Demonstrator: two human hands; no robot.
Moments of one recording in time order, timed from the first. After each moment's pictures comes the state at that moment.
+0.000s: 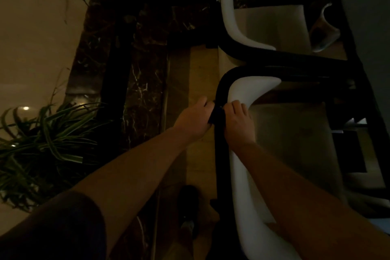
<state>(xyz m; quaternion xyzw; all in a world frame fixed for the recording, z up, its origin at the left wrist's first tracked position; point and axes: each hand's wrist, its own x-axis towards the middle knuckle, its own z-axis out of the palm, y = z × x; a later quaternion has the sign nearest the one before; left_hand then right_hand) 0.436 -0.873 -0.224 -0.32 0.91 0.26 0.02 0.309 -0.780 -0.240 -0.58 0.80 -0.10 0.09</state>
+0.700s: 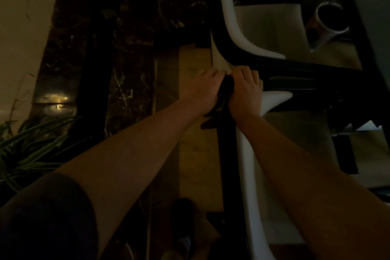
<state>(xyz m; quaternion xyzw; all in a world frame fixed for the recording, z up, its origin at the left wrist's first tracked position) 0.363 -0.996 -0.248 -0.30 0.92 0.26 -0.07 0.249 -0.918 -0.272 -0.52 0.83 -0.21 -0.02</state>
